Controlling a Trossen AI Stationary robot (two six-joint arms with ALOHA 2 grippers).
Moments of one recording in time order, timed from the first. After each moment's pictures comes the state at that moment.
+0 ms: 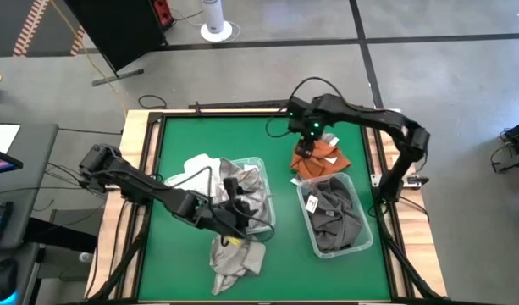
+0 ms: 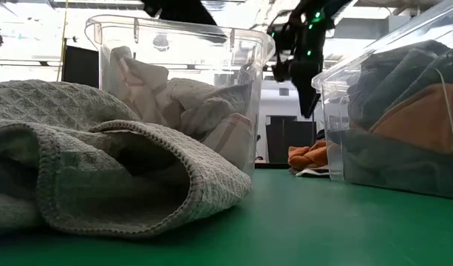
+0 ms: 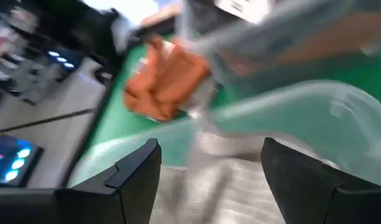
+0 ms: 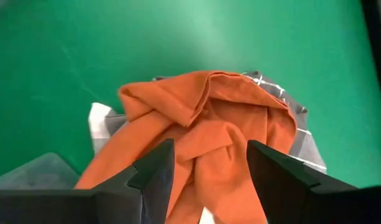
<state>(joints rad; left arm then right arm) -0.42 1.58 1.16 -0.20 -0.78 0.02 -0.48 1.72 1.48 -1.17 0.02 -0.06</state>
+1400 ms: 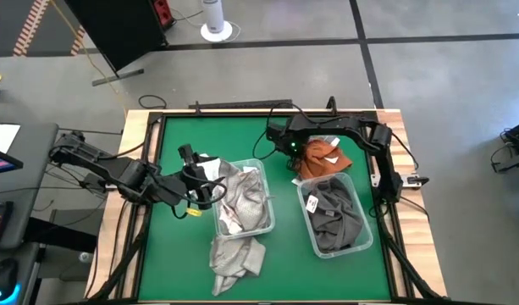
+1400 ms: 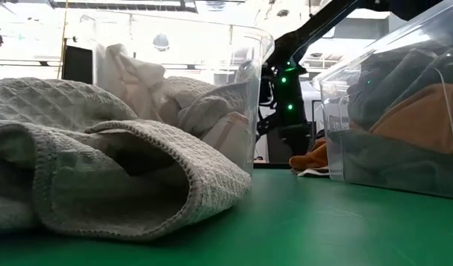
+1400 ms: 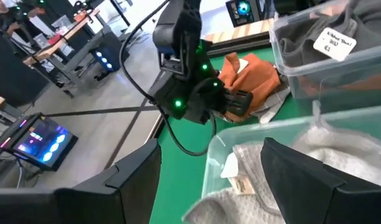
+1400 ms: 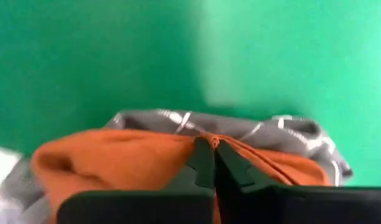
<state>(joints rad) -0.42 1.13 1.16 -0.56 -0.91 -0.02 -0.40 2.05 1.48 -1.09 0.18 -0.13</state>
